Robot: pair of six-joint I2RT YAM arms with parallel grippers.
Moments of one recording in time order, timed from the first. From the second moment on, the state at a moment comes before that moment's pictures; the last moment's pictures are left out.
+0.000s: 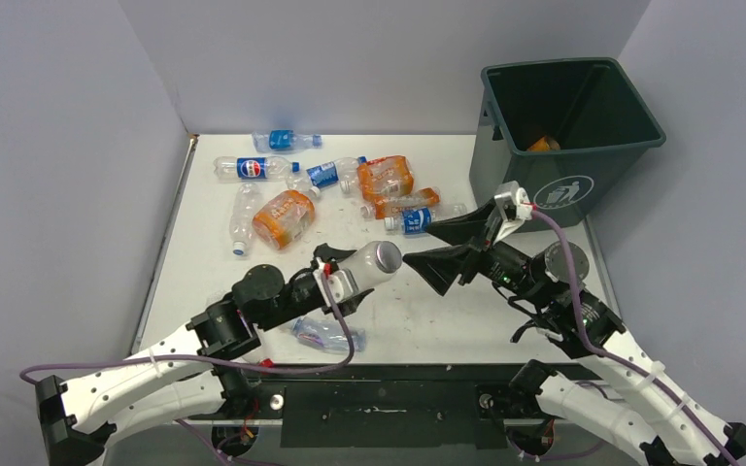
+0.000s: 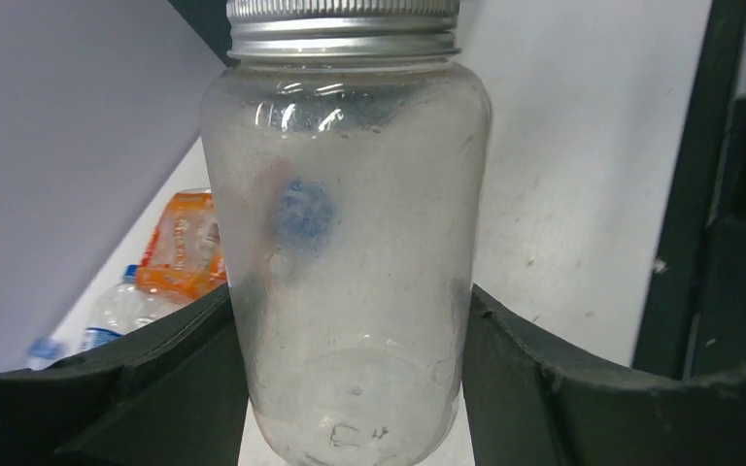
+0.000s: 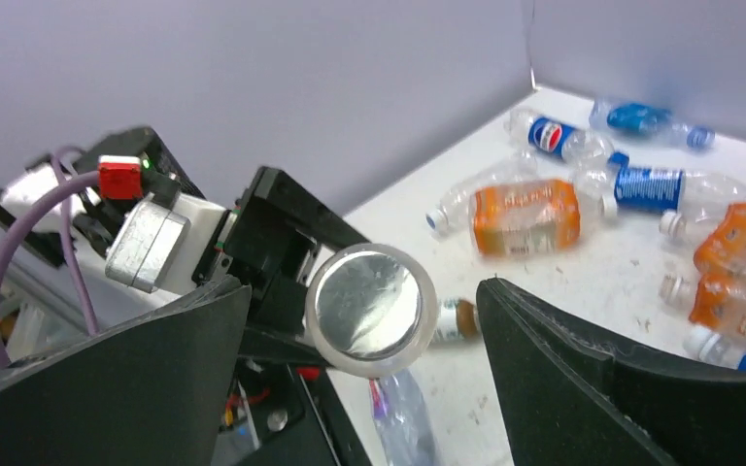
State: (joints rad) left arm -1.03 0.78 0.70 -0.04 0.02 0.42; right arm 0.75 0.74 0.93 -0.12 -0.32 0.41
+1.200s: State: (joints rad) left arm -0.72 0.77 0.54 0.46 0.47 -0.38; right arm 0.89 1.11 0.99 0.33 -0.27 0.42
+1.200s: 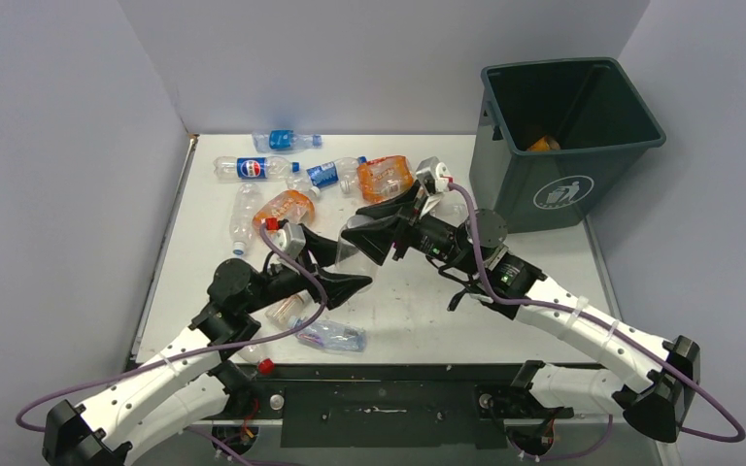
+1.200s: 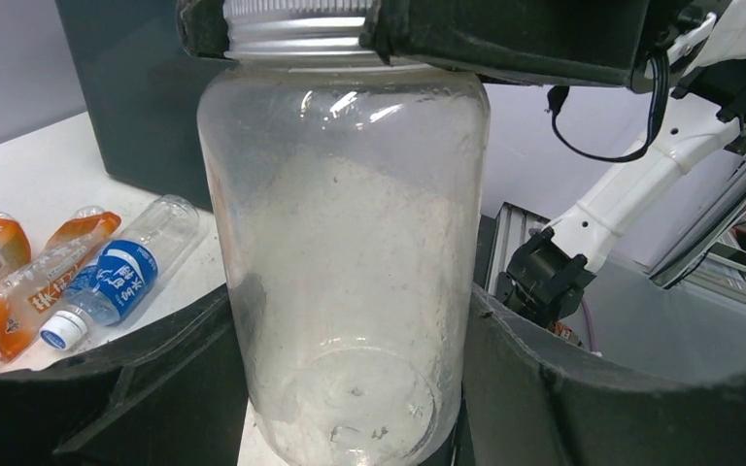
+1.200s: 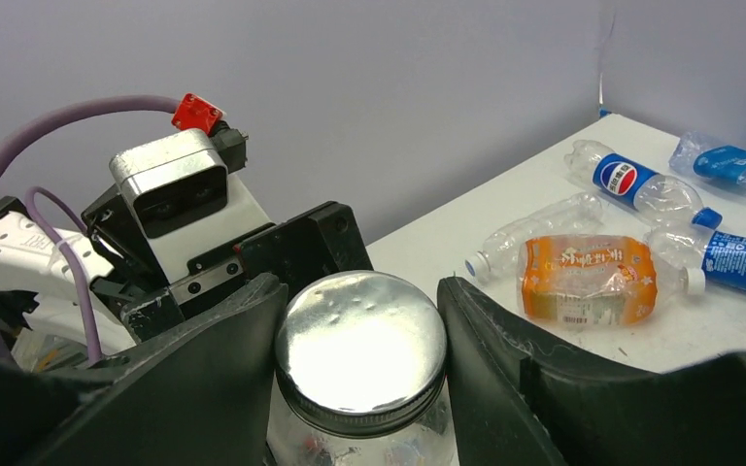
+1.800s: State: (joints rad) left arm -0.83 0.64 0.50 0.42 0.30 -0.20; right arm 0.89 1.10 1.20 -0.05 -0.09 0.25
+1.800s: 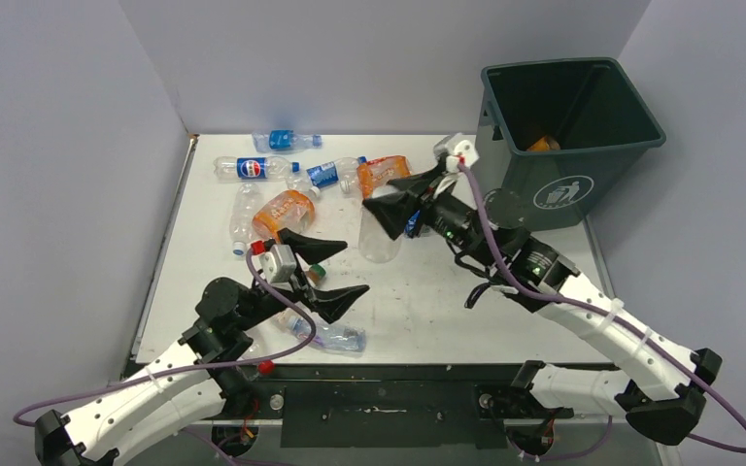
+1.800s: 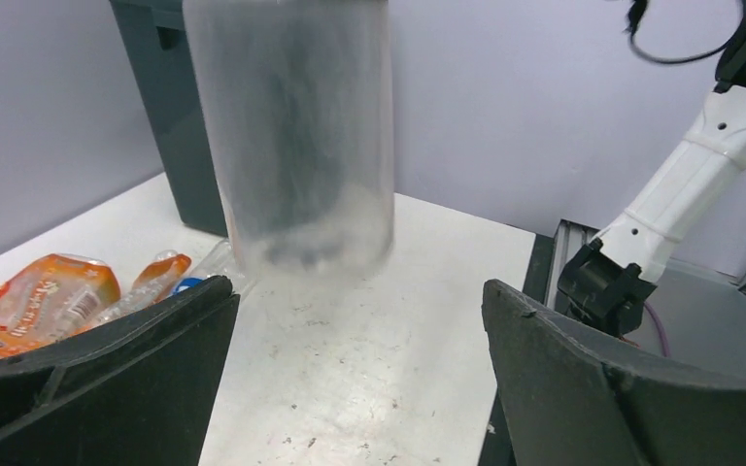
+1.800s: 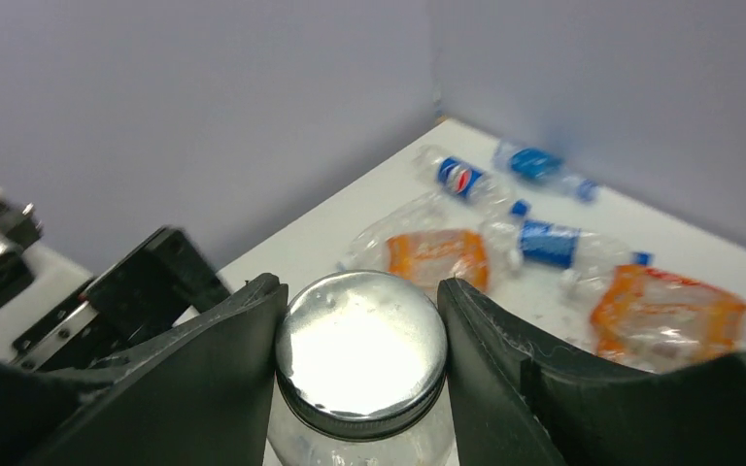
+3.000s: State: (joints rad) left arm -0.88 0.58 0.48 0.36 -0.18 -0.02; right arm 0.00 1.69 1.65 0.37 0.95 0.23
